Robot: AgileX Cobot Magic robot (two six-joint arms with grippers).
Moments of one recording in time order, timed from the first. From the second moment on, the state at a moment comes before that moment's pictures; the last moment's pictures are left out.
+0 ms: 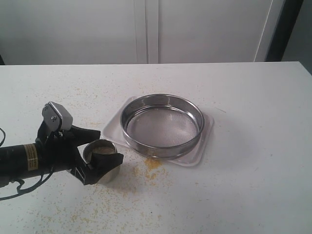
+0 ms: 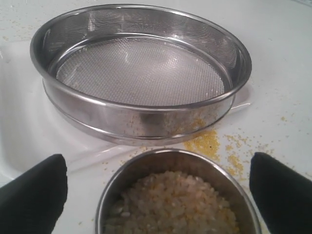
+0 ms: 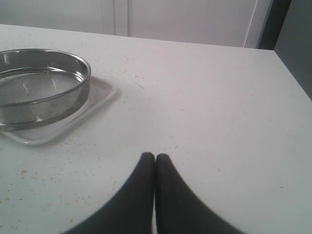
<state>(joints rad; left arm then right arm) -0.27 1.83 -0.51 0.87 -1.00 -0.42 0.12 0.01 -0.01 0.00 0.34 -0.01</state>
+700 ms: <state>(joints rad) -0.34 1.83 -0.51 0.81 -0.91 -0.44 0.12 0.01 -0.01 0.00 0.34 -0.01</state>
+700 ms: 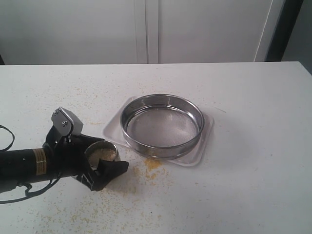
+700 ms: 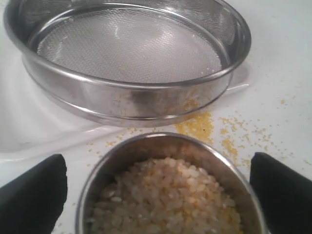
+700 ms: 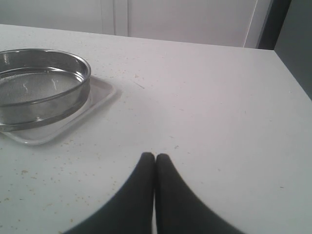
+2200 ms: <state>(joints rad) -0.34 1.68 -0.51 0.84 -0.56 -0.52 0.12 0.01 -0.01 0.00 0.34 -0.01</state>
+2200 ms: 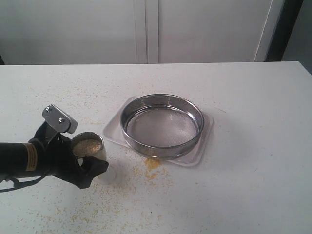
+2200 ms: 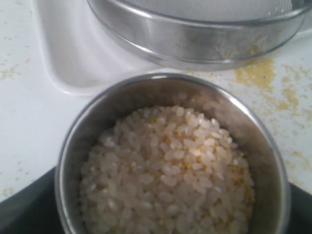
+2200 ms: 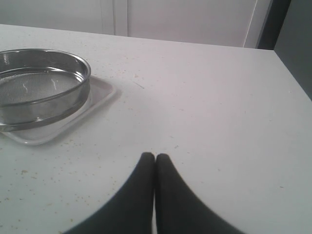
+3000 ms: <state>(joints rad) -0.34 1.38 -0.56 1.05 -0.40 -1.03 0.12 0.01 -0.01 0.00 0.34 -0.01</state>
